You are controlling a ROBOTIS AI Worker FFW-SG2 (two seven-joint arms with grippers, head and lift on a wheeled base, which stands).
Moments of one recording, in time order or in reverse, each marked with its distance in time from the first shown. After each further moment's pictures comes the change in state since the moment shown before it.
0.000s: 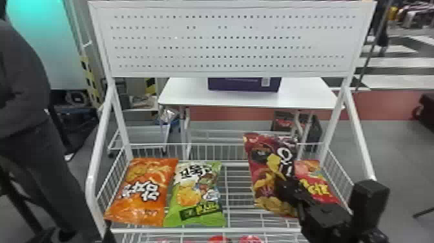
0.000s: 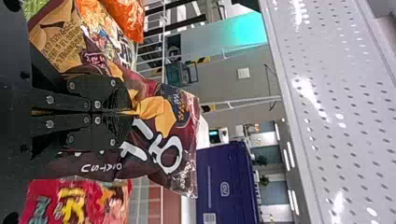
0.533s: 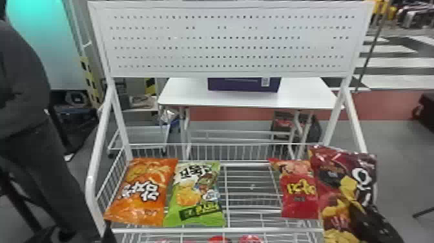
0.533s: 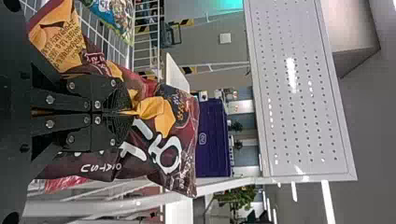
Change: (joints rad) left arm -0.017 0.003 0.002 0.014 0.011 -0.003 0.000; right arm 0.451 -0.071 -0.271 -0.141 -0.031 -0.323 0.019
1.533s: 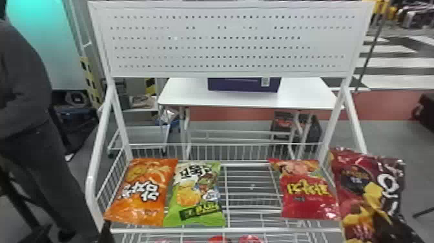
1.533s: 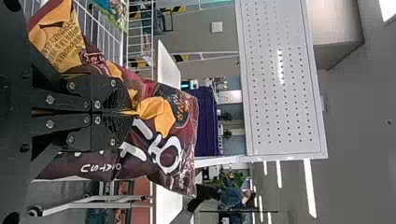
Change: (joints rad) left arm 0.009 -0.001 0.007 -0.014 0.005 -0.010 0.000; right arm 0.101 0.002 -0.048 -0.001 -0.001 -0.123 0.000
